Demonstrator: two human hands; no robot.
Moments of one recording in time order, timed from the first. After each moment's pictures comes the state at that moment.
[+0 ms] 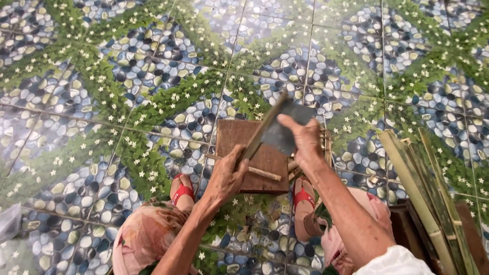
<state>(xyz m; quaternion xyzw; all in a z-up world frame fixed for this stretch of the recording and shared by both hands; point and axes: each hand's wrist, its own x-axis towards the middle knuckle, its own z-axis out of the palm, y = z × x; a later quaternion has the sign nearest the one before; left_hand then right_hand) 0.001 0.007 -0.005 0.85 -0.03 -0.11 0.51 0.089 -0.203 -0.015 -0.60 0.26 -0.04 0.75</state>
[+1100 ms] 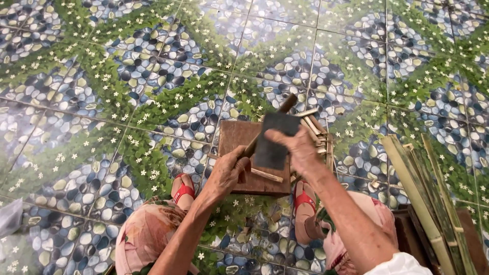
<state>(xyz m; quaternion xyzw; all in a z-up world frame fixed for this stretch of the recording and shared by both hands) 0.012 0.020 -0.030 0.82 -0.08 -0.12 0.55 0.075 -0.186 -0.030 -0.59 0.13 0.02 0.80</state>
